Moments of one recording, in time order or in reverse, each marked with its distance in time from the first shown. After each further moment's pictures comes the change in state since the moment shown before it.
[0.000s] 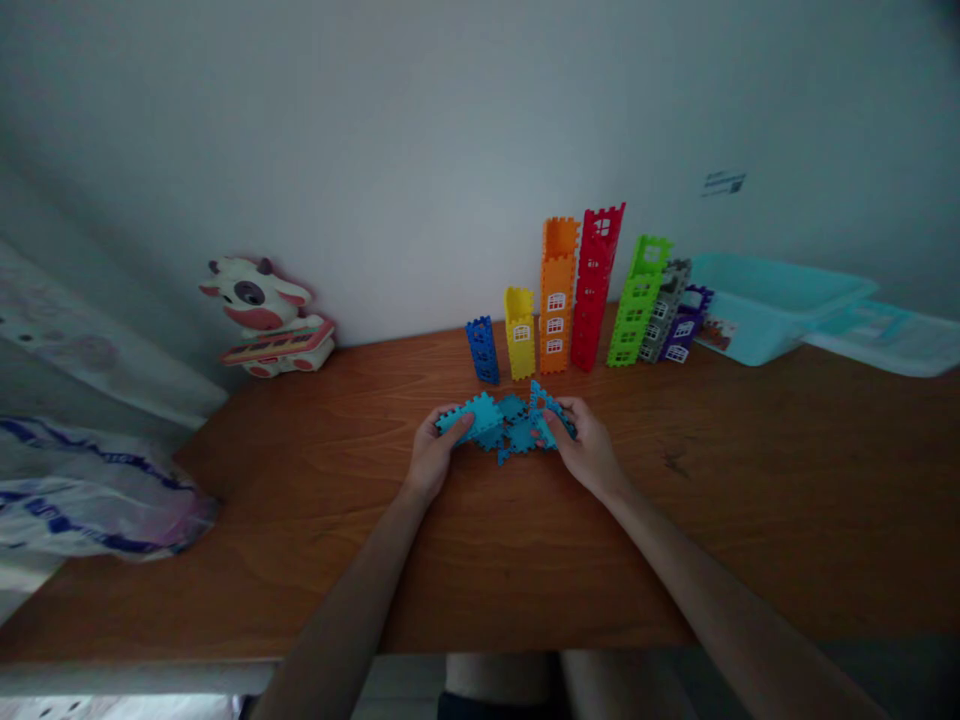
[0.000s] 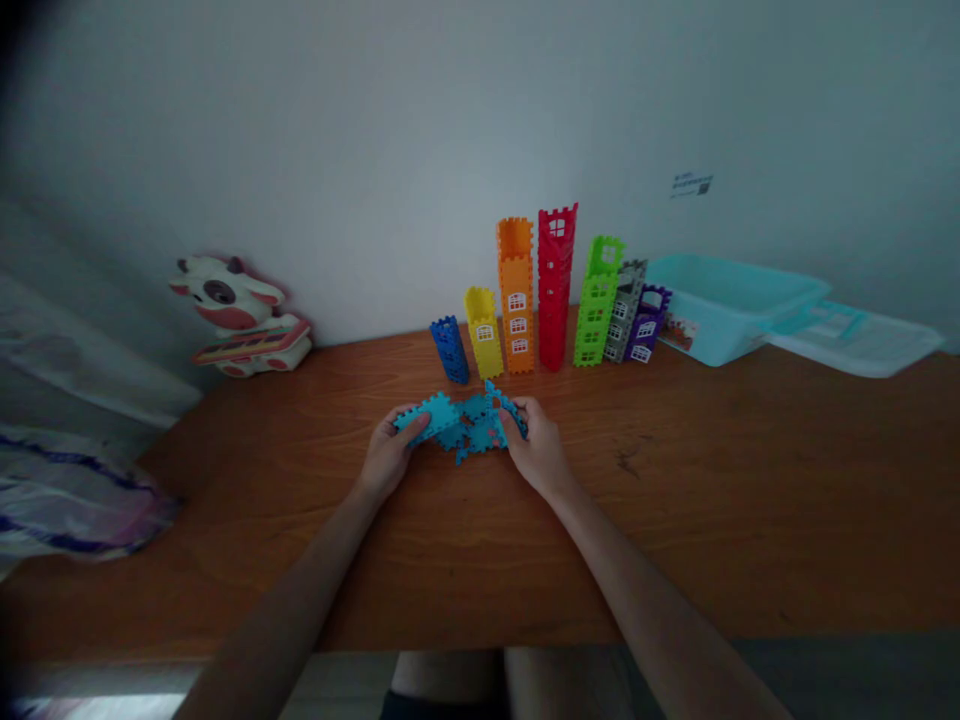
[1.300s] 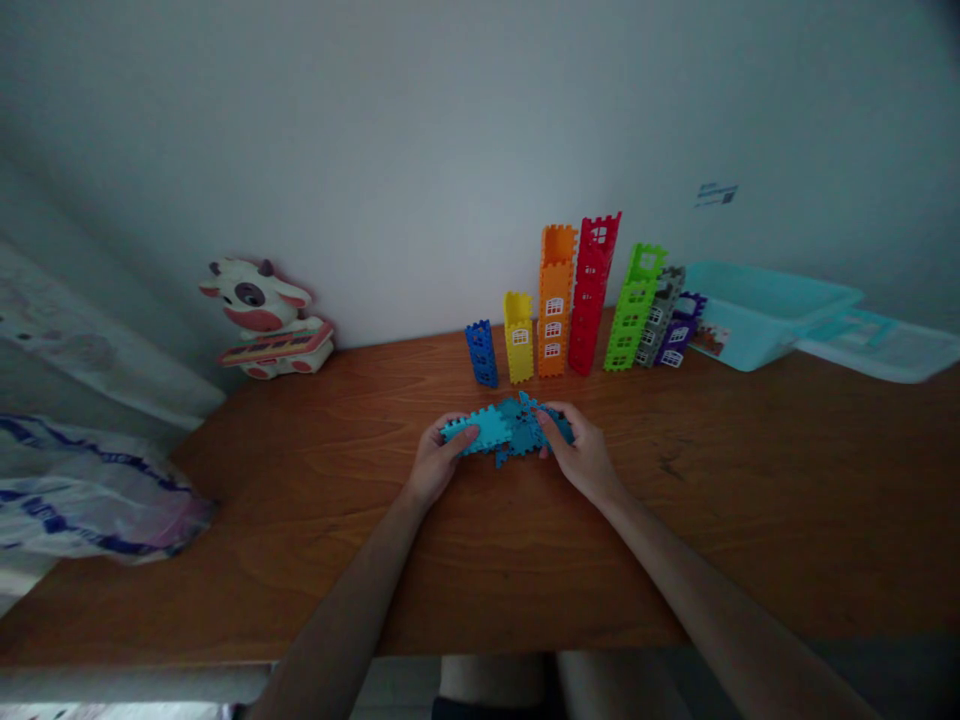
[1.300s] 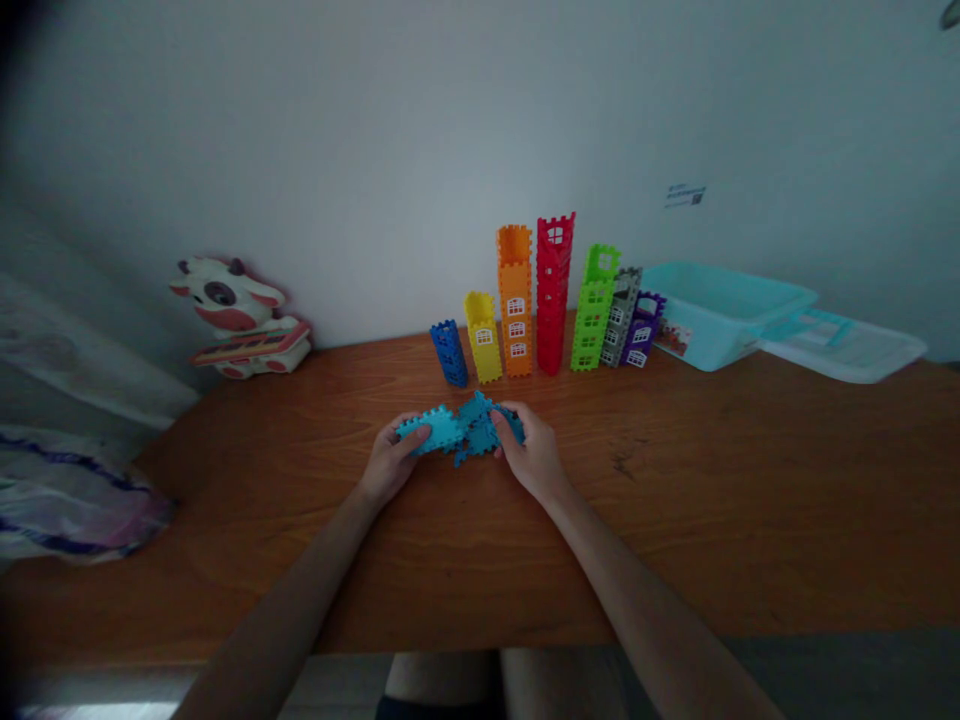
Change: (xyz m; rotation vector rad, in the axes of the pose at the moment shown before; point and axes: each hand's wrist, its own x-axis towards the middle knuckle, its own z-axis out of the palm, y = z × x) left_hand -0.012 0.005 0.004 0.041 -0.112 -0.020; right_hand -0.008 -0.011 -0.001 -0.214 0.019 -0.125
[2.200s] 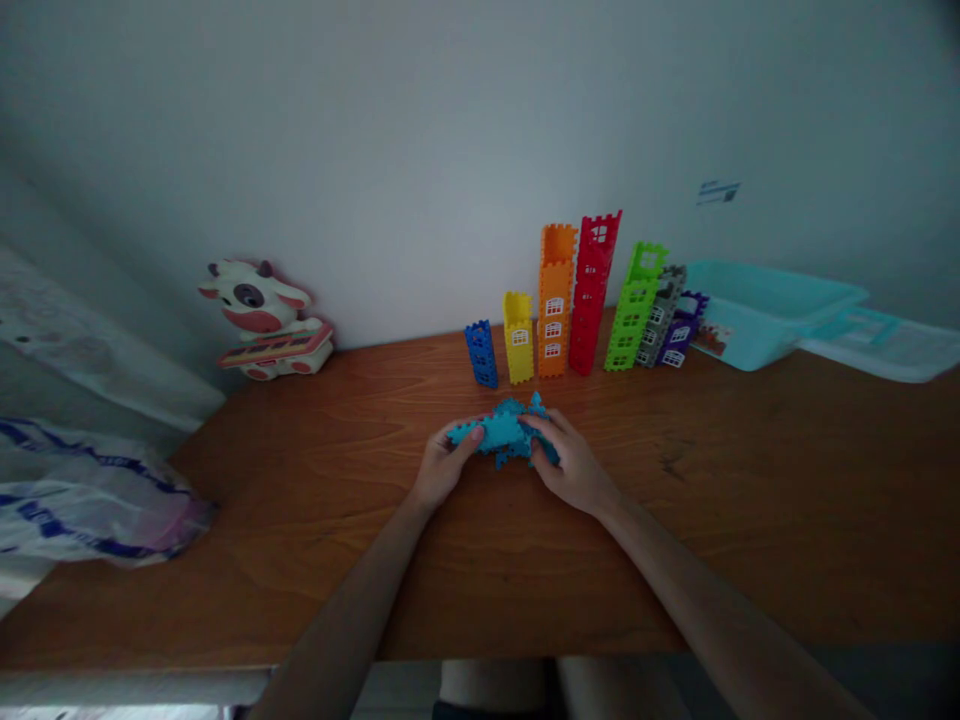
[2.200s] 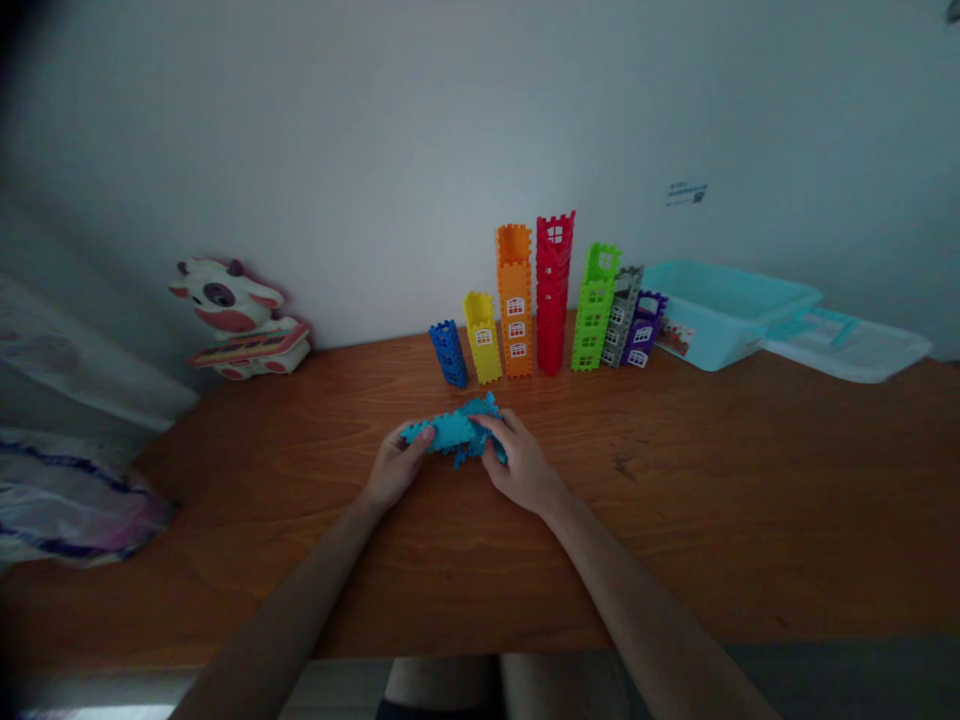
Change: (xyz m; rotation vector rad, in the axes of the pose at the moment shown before) left_hand 0.000 -0.008 -0.001 0.166 -0.167 0.121; right_hand -0.003 0.008 0.004 -0.208 -0.151 -0.420
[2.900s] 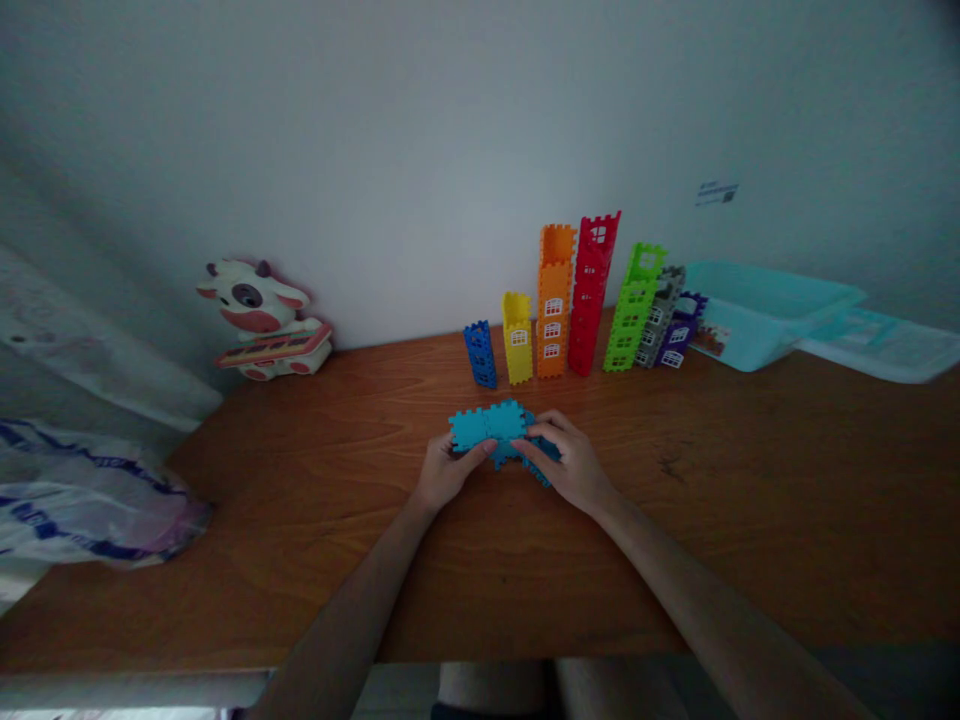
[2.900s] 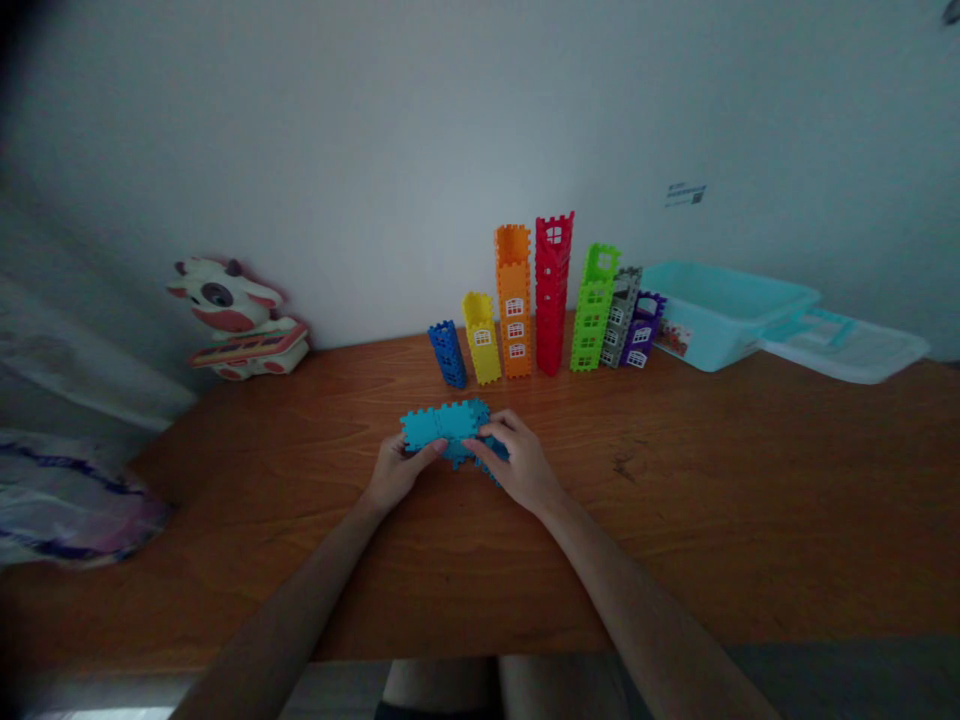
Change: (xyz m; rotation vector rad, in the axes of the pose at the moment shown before) left_hand -0.006 0.013 0.007 0.216 0.038 0.032; right_hand 0.004 -0.006 -0.002 0.067 0.057 0.038
